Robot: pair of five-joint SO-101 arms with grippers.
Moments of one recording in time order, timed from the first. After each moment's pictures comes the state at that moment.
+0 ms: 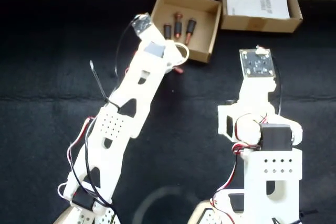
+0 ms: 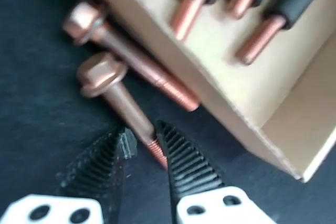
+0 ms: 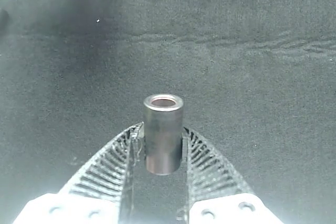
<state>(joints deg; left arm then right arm) 14.0 68.6 -65.1 70.2 53.8 -9.0 -48.8 30.4 83.5 0.8</state>
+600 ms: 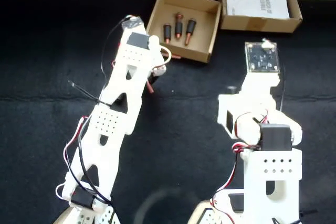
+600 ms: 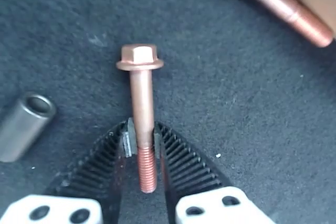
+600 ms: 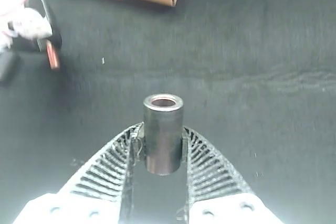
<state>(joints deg) 10.8 69.7 -81.4 101.1 44.4 -9.1 -48.8 31.8 73.2 -2.0</state>
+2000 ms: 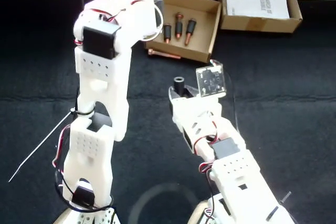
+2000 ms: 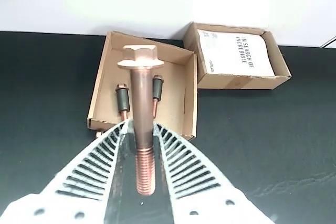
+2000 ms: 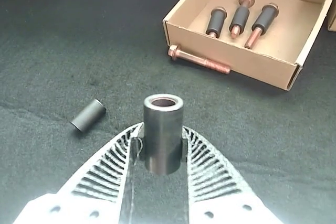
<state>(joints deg) 12.9 35.4 -93.2 95.5 23.3 -28.7 -48.7 68.4 14.5 -8.7</state>
